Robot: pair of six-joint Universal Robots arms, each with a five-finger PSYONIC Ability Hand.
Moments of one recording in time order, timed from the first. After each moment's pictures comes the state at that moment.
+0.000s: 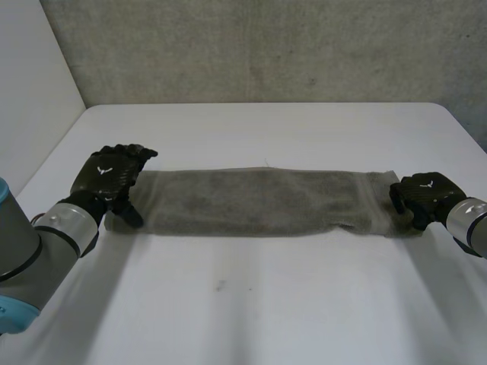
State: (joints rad) left arm 4.52 -1.81 -1.87 3.53 -1.32 3.34; right arm 1.55 -1.04 1.55 -0.02 1.17 2.52; left_hand 0.20 0.19 0.19 0.19 0.03; right_hand 0.90 0.90 0.90 0.89 0.72
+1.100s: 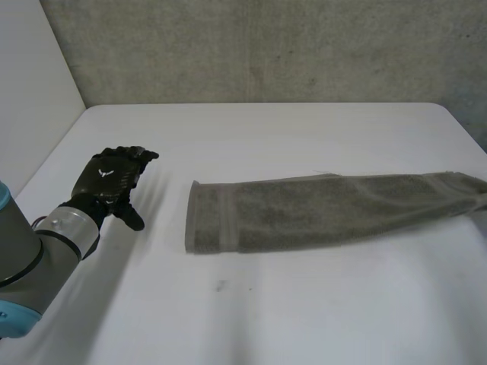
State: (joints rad) left arm 4.52 -1.81 -1.89 3.55 -1.31 3.34; right arm 1.25 -0.99 1.26 0.12 1.17 2.36; left_hand 0.20 0.19 0.19 0.19 0.03; right_hand 1.32 1.34 1.34 1.34 1.17
